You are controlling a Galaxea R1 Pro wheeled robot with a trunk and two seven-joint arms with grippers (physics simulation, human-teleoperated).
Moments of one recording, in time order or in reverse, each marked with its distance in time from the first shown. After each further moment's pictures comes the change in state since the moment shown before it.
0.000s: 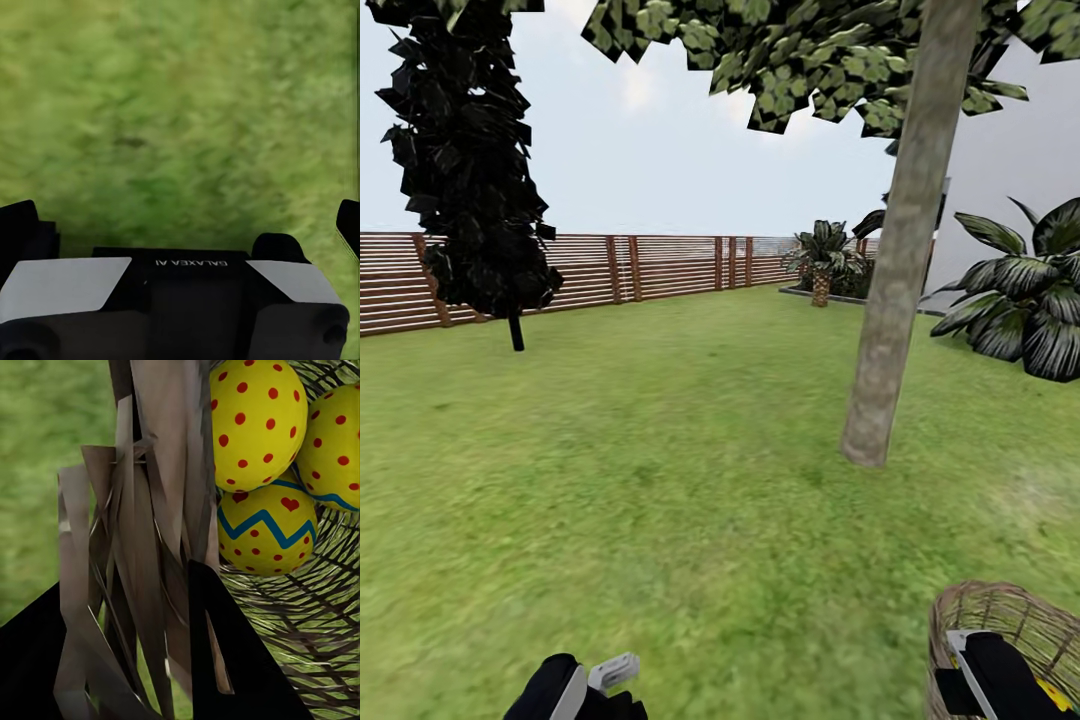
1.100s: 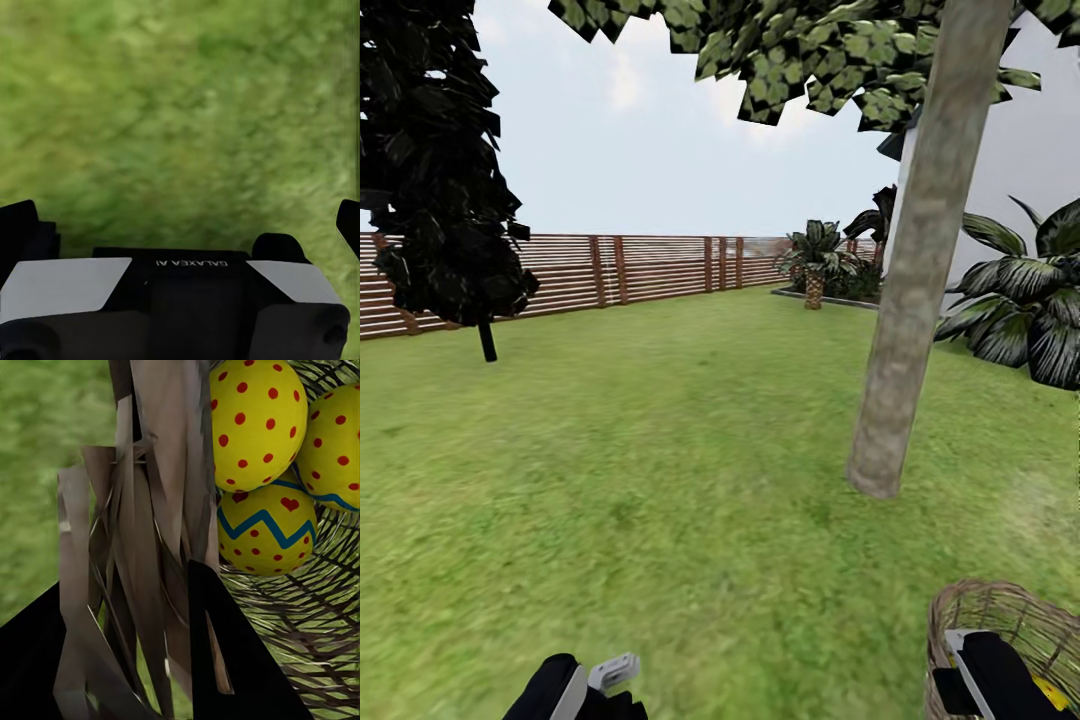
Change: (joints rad) left arm 0.000 0.000 0.000 0.000 -0.002 0.000 0.000; right arm 0.000 0.006 0.001 -0.003 0.012 0.000 0.000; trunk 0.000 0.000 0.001
